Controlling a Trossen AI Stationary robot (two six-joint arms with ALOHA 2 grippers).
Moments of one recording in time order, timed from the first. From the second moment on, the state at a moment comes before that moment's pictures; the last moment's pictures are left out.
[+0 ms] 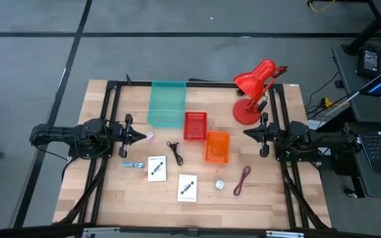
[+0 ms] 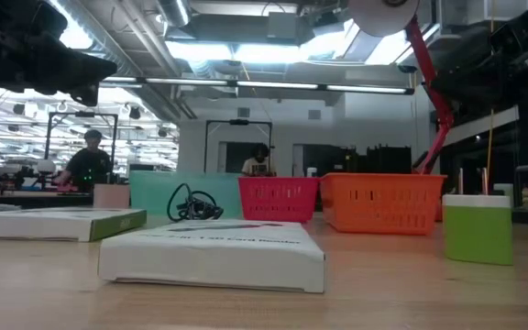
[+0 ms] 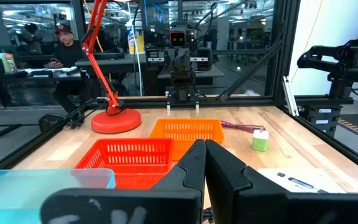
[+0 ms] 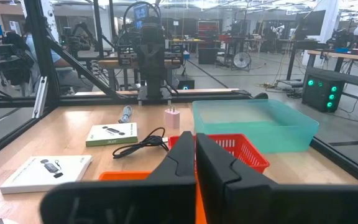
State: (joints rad) left arm -0.01 0.01 0.01 0.03 0.00 0.00; right arm 0.00 0.02 0.01 0.05 0.12 -0.01
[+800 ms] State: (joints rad) left arm -0.01 0.01 0.01 0.03 0.00 0.00; right arm 0.00 0.02 0.01 0.05 0.12 -0.01
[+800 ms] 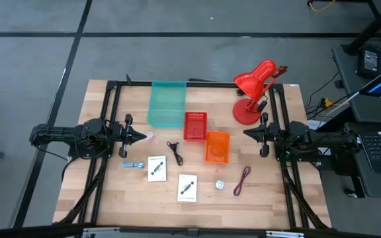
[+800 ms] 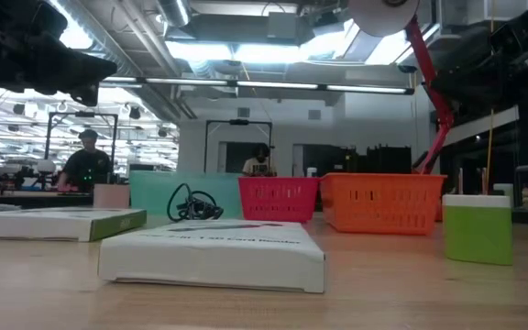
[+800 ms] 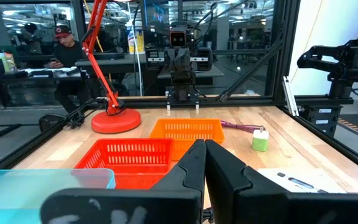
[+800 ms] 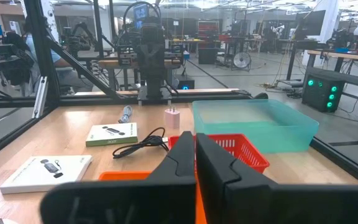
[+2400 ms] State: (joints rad) left arm -0.01 0.01 0.01 0.03 0.00 0.02; right arm 0.00 0.02 0.01 0.05 0.12 -0.01
